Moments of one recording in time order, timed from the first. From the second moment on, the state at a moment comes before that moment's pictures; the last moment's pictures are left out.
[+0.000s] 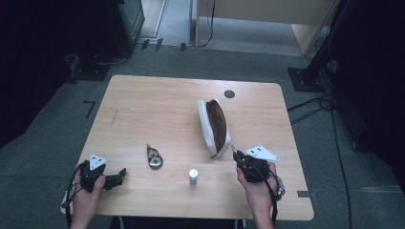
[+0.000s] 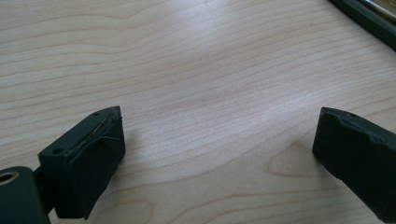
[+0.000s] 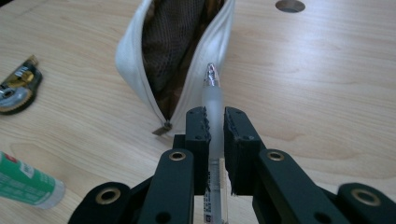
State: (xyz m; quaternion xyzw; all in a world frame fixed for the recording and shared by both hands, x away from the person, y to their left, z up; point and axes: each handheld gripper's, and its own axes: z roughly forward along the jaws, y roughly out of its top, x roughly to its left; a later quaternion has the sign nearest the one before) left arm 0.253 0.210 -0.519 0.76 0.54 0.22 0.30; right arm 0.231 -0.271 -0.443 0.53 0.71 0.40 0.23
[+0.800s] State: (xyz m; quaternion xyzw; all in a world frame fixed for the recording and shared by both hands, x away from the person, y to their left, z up) left arm 0.253 0.211 -0.519 0.76 0.54 0.22 0.30; right arm 0.249 -0.251 -0.405 0.51 0.71 0.43 0.23
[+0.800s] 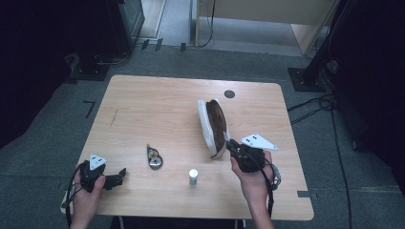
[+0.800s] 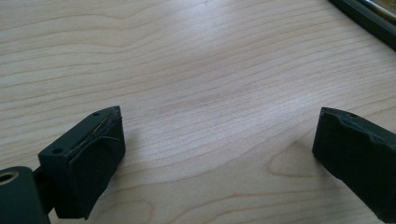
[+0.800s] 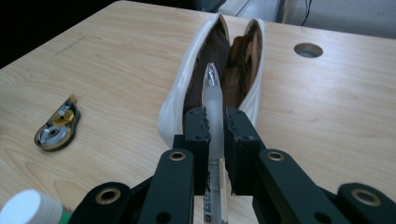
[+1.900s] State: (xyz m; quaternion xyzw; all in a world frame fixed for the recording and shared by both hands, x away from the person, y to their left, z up) left arm 0.253 0.210 -0.519 0.76 0.53 0.22 0.30; right arm 0.346 -0.218 -0.395 0.50 0.70 0.45 0.24
